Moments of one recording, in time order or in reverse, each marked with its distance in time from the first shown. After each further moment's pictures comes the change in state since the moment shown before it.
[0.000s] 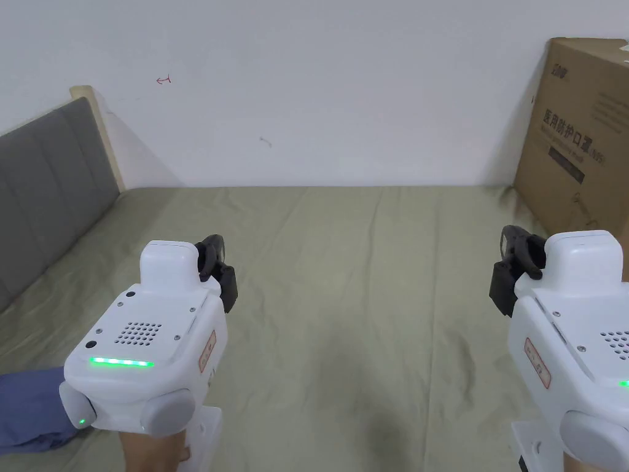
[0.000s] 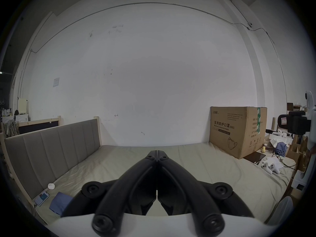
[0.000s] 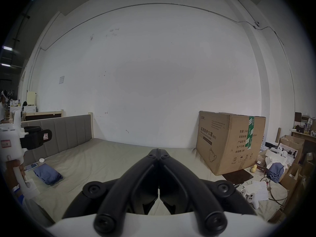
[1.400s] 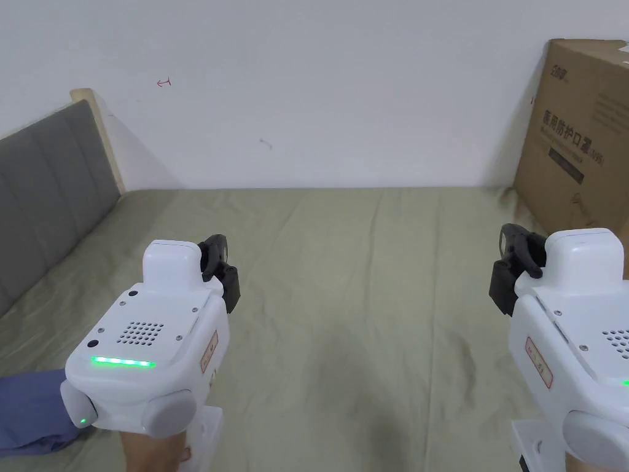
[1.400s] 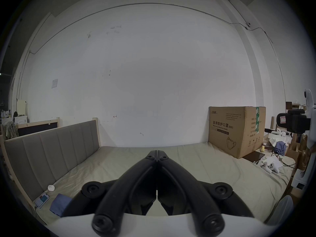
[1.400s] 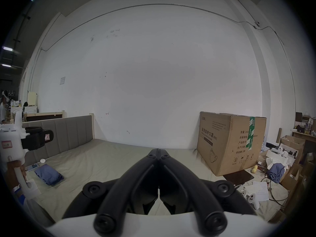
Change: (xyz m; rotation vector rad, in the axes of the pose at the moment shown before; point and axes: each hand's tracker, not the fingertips) left arm 0.000 0.003 0.000 0.003 -0.014 -0.014; right arm 0.000 0.003 0.002 0.006 0.009 -0.003
